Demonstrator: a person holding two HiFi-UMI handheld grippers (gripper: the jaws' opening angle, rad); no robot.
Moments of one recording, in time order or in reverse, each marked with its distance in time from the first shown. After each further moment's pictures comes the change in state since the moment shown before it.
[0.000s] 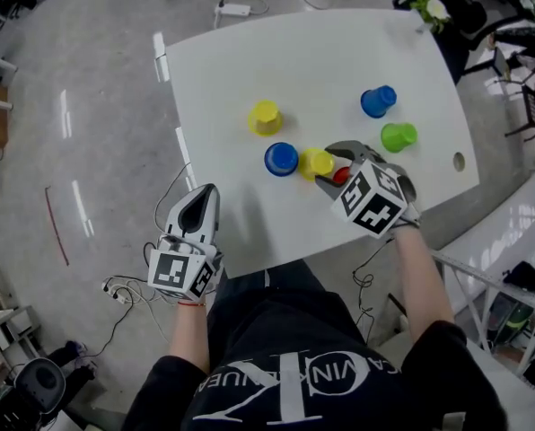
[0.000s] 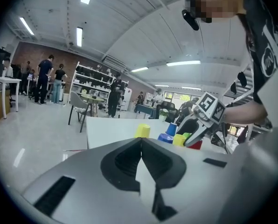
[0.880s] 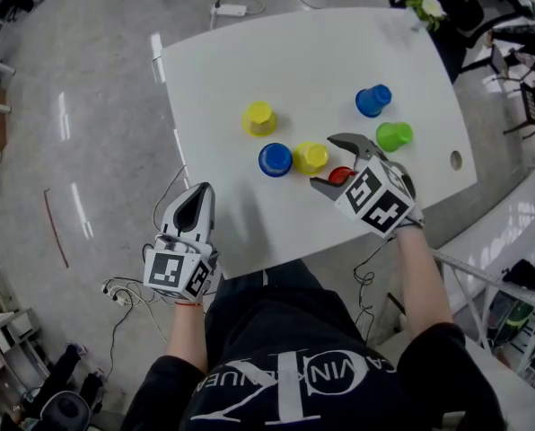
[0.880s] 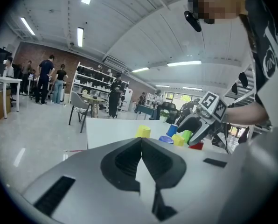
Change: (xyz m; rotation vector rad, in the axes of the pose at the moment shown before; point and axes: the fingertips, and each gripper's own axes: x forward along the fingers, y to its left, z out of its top) left arm 0.008 -0.001 0.005 -0.003 -0.002 0.007; right arm -0.014 -0.012 0.005 0.068 -0.088 -0.003
